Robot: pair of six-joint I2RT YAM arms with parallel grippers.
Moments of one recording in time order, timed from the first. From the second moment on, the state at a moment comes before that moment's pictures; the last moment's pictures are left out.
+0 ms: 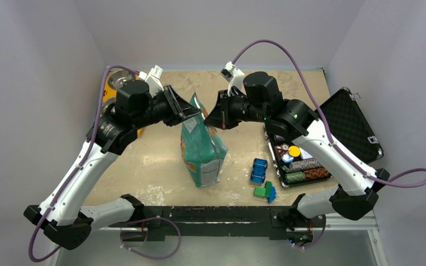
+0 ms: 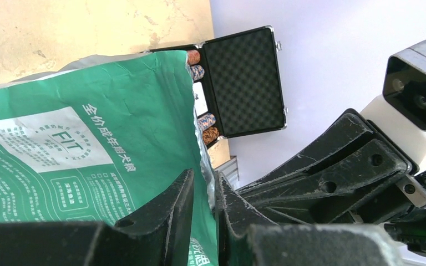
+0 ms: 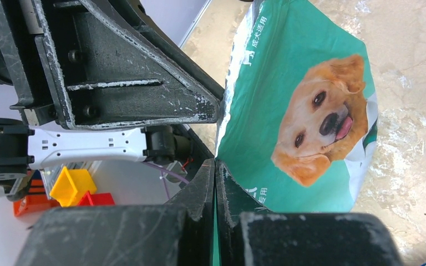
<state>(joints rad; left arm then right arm) -0.57 1.10 1.41 -0.66 0.26 -1.00 0.86 1.38 1.70 -0.76 -0.23 0.56</state>
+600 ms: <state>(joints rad) -0.57 1.10 1.37 -0.60 0.28 -1.09 0.84 1.38 1.70 -0.77 -0.26 0.56</state>
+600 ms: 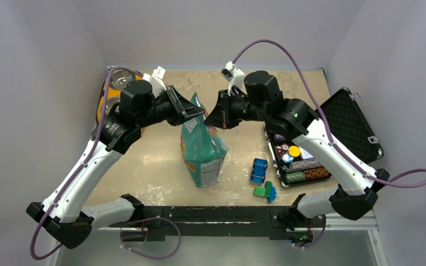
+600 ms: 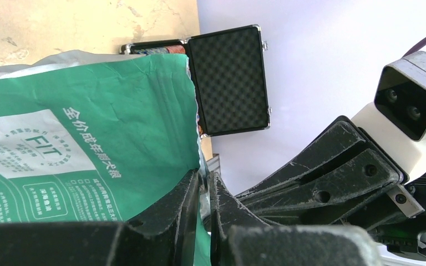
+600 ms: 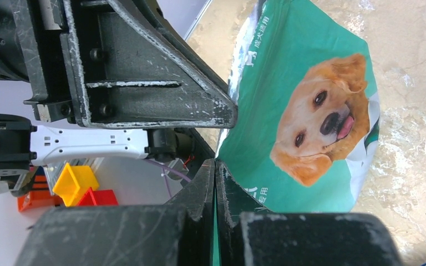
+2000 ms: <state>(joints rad) -0.56 1.07 1.30 -0.50 0.31 -1.09 0.89 1.57 2.07 -1.06 -0.07 0.42</state>
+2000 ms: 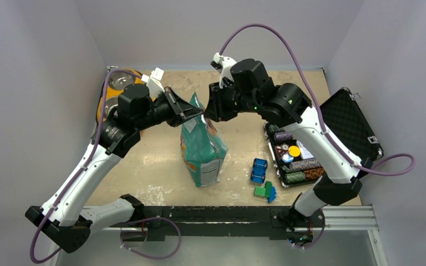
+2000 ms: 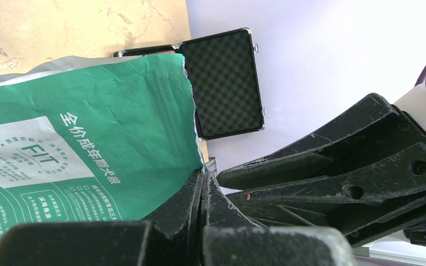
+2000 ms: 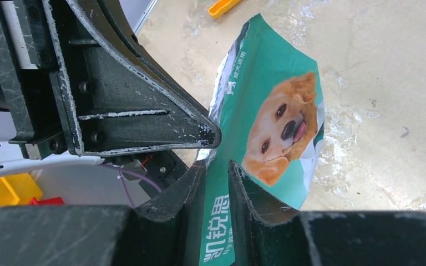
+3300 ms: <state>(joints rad) -0.56 1.20 1.59 -1.00 0.20 -0.98 1.02 1.73 2.21 -1.26 0.39 0.43</state>
